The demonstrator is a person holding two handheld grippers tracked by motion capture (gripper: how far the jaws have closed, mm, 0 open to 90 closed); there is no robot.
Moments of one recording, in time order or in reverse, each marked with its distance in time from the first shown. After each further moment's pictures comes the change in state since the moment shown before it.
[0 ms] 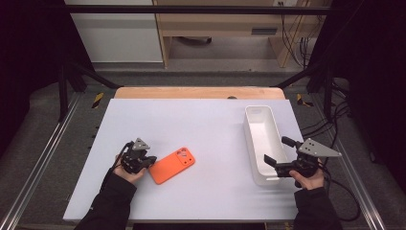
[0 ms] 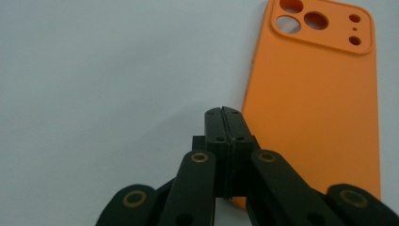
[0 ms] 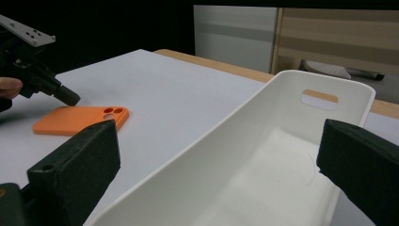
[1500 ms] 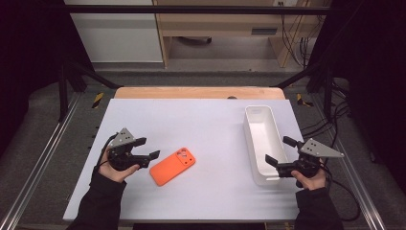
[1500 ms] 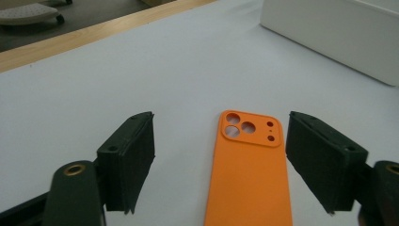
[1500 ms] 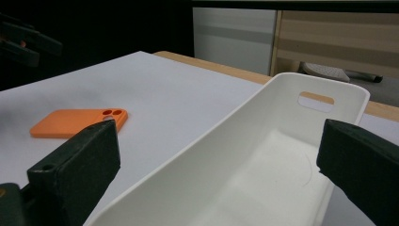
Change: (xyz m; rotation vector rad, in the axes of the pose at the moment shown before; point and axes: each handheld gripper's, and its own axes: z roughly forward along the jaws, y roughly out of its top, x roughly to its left) left arm -0.006 0.025 -0.066 -0.313 -0.078 0.025; right arm -0.001 0.001 -0.003 -0.010 -0.002 -0.005
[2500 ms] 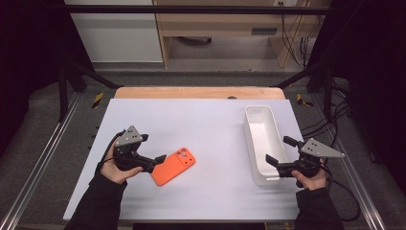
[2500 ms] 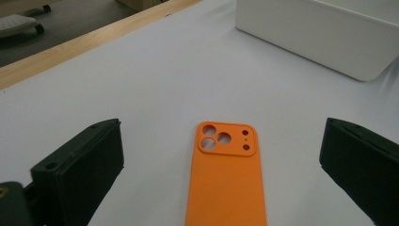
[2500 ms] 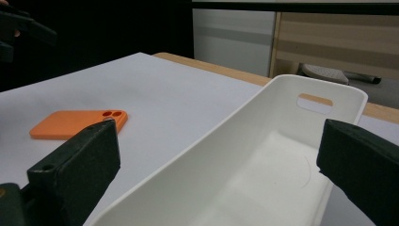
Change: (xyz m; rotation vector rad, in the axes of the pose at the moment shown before) left arm -0.017 0.021 0.002 0.021 -0.047 0.073; right arm 0.000 0.001 -0.001 -0.002 -0.003 0.000
